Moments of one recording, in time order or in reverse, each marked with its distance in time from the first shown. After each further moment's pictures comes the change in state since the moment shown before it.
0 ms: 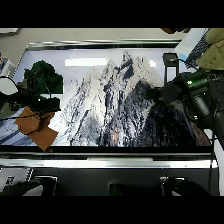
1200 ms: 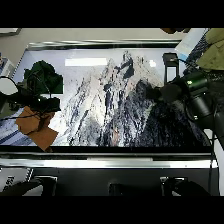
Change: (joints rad) left arm 0.000 0.000 0.000 0.000 0.000 0.000; right arm 0.000 0.000 0.000 0.000 0.000 0.000
